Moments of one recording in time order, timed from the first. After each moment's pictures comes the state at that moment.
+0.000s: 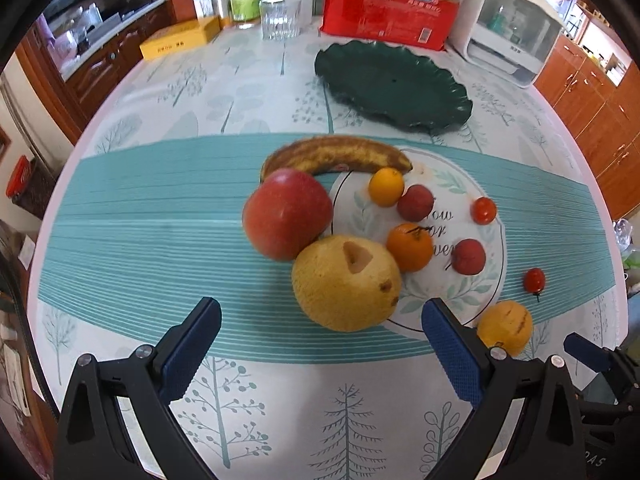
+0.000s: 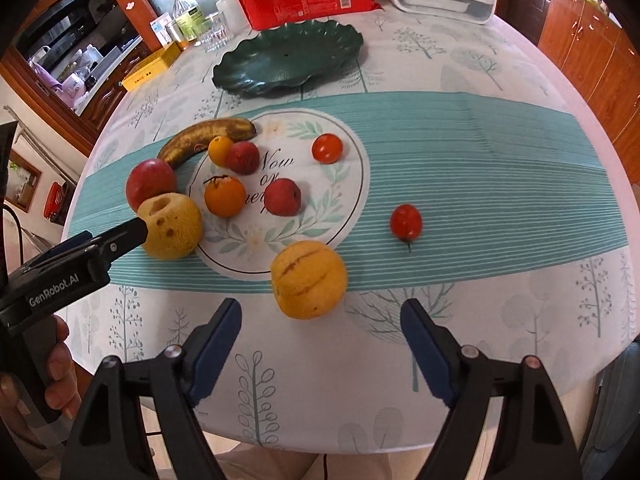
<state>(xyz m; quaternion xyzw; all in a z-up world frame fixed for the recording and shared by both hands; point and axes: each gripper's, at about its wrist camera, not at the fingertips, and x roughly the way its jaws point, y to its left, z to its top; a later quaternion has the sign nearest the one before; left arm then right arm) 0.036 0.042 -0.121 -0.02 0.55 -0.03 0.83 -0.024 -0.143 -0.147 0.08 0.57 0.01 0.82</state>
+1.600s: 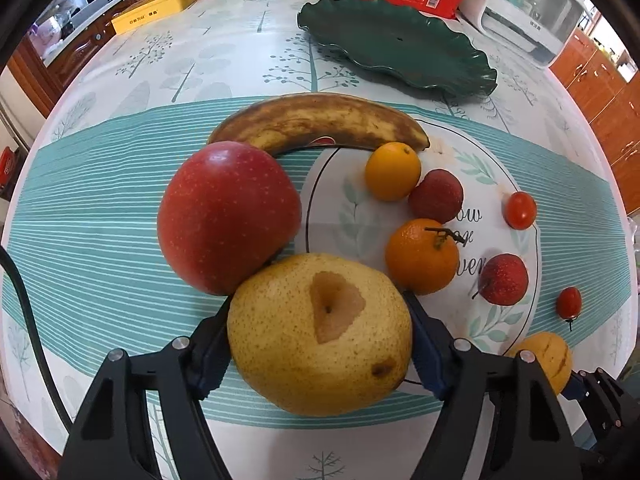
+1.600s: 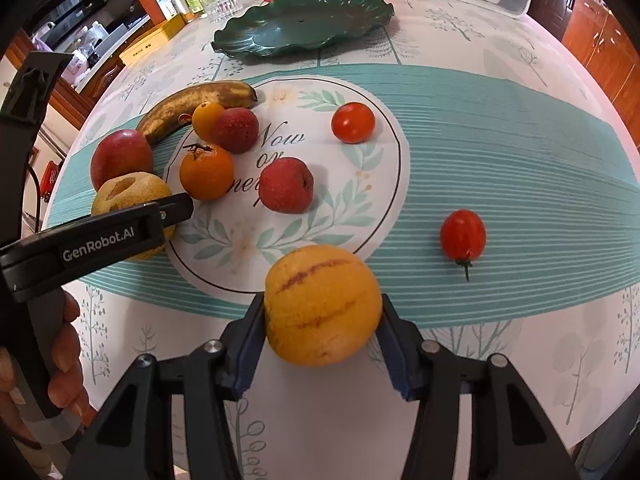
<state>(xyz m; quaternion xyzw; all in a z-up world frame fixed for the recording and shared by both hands) 0.077 0.019 -0.187 -0.02 0.58 -0.04 0.81 0.008 -0.126 -0.194 0.05 0.58 0.03 0.81</state>
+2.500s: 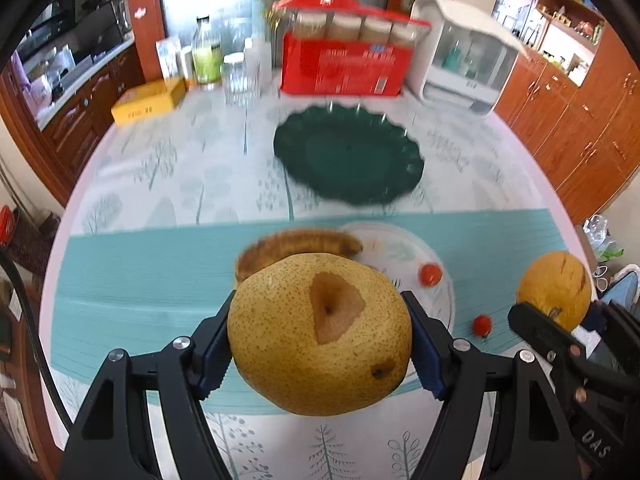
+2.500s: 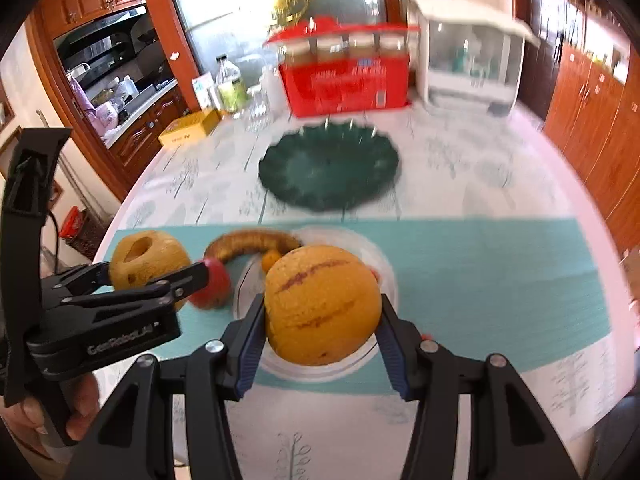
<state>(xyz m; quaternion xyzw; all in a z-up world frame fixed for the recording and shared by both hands) 0.066 0.032 -0.041 0.00 0.49 -0.10 0.86 0.014 -0.116 -0.039 0.03 0.44 0.03 0.90</state>
